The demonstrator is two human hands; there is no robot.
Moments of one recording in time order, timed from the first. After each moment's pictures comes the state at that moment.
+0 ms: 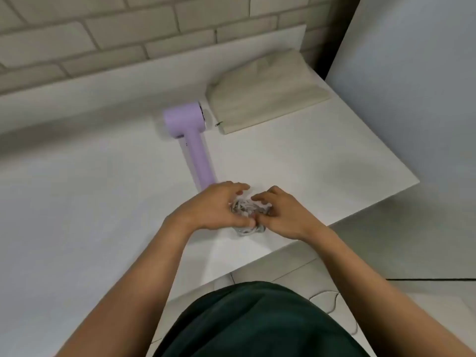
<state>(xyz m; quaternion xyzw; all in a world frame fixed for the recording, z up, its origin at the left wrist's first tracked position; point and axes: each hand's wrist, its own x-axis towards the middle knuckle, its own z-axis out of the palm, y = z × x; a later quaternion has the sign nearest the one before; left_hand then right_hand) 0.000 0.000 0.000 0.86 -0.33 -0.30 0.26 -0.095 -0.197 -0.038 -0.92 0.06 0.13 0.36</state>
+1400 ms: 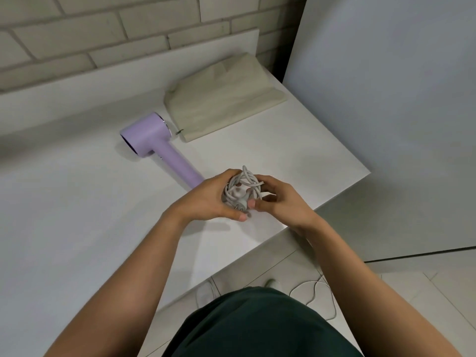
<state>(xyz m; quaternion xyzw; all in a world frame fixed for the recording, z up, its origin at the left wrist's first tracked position) 0.014 -0.066 -0.009 0.75 -0.35 -0.36 0.42 -0.116 -0.251 -0.012 -0.75 0.17 0.04 0.64</state>
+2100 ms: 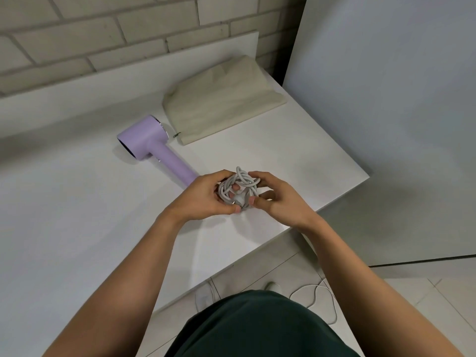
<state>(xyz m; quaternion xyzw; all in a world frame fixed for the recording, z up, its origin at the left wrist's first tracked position) 0.017 -0.073 -0.015 0.75 -0.32 -0.32 0.49 -0.108 -0.269 -0.008 -0.82 0.15 0.05 0.56</state>
